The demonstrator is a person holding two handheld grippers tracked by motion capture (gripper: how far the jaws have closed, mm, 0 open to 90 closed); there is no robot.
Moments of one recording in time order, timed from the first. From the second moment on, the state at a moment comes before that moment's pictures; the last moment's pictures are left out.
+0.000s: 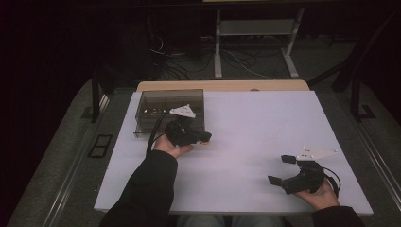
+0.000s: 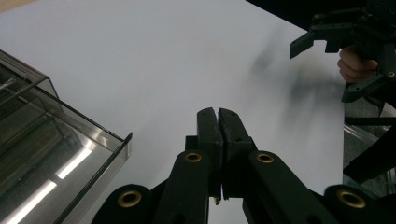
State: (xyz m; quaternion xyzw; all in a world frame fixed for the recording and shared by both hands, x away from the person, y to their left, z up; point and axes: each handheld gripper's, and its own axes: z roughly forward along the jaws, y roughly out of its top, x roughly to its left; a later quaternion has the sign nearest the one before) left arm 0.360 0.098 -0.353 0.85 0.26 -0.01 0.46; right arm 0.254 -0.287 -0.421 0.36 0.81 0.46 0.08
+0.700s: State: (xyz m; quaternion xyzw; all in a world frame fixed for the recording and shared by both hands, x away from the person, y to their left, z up) left arm 0.372 0.131 -0.336 0.84 0.28 0.02 0.46; right arm 0.255 -0.287 -0.421 0.36 0.81 0.46 0.07
